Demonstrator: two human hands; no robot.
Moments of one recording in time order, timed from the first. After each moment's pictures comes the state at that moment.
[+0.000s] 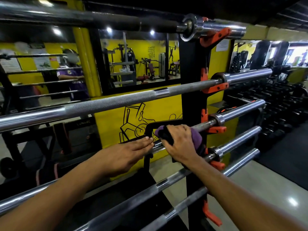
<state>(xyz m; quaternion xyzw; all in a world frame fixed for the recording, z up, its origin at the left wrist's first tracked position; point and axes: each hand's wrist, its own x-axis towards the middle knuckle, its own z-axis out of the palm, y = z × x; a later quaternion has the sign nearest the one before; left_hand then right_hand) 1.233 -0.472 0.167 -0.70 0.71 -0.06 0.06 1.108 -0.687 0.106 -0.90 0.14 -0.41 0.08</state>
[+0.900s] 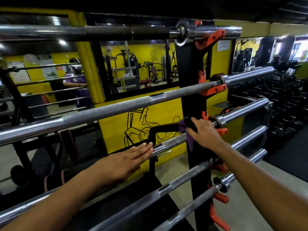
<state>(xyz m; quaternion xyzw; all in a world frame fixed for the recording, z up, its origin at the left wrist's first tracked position) 1.236 -0.472 0.158 -0.70 0.70 -0.06 0.10 1.072 -0.792 0.130 -0.92 0.22 -0.30 0.09</state>
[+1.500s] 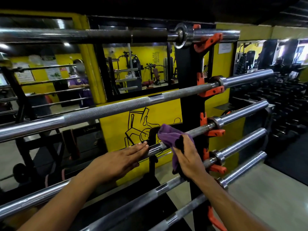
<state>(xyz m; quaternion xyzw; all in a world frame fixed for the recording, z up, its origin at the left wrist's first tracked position) 1.242 -0.467 0.154 -0.73 0.68 -0.06 0.05 1.062 -0.687 0.085 -0.83 0.10 -0.40 0.37</state>
